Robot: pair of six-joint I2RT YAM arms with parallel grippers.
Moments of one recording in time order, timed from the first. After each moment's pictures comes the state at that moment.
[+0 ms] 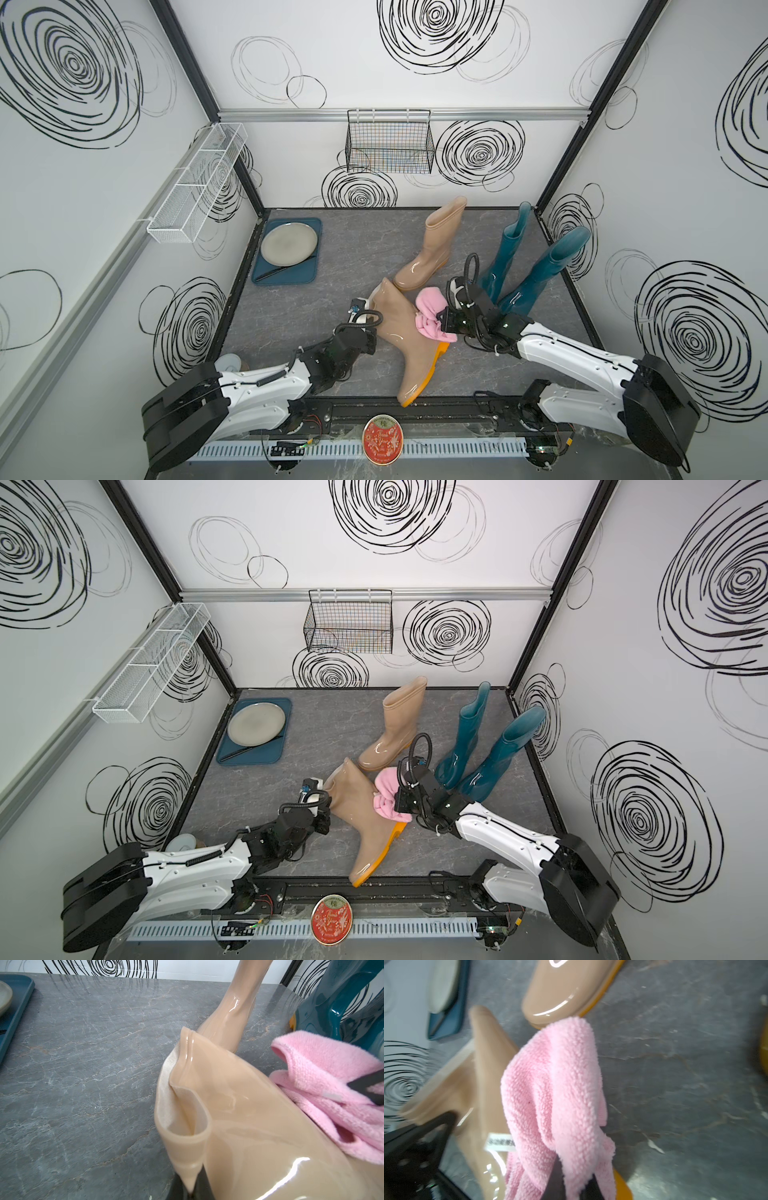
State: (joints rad) left arm -0.92 1.07 0.21 0.34 -0.46 -0.46; right arm 0.77 1.15 0.58 -0.20 -0.03 0.74
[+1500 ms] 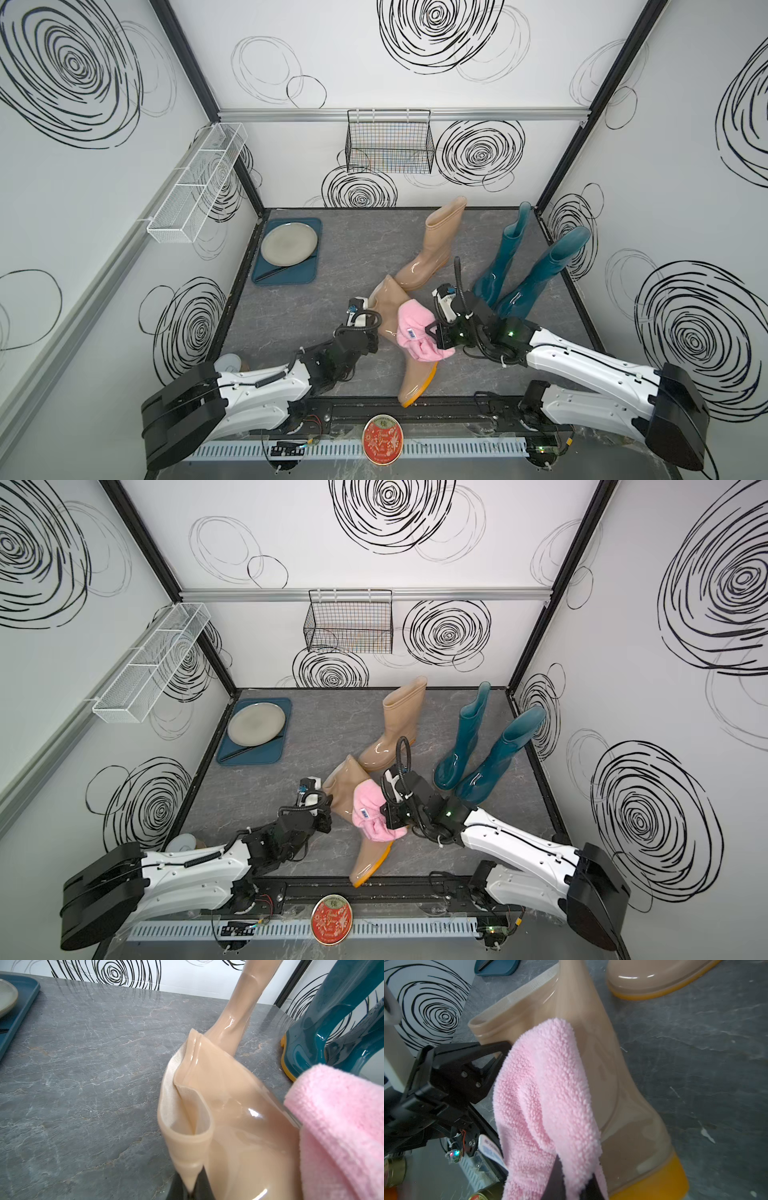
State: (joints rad) left arm -0.96 1.06 0.22 0.37 -0.52 -0.53; right arm 0.93 1.06 0.65 -0.37 -0.09 0.58
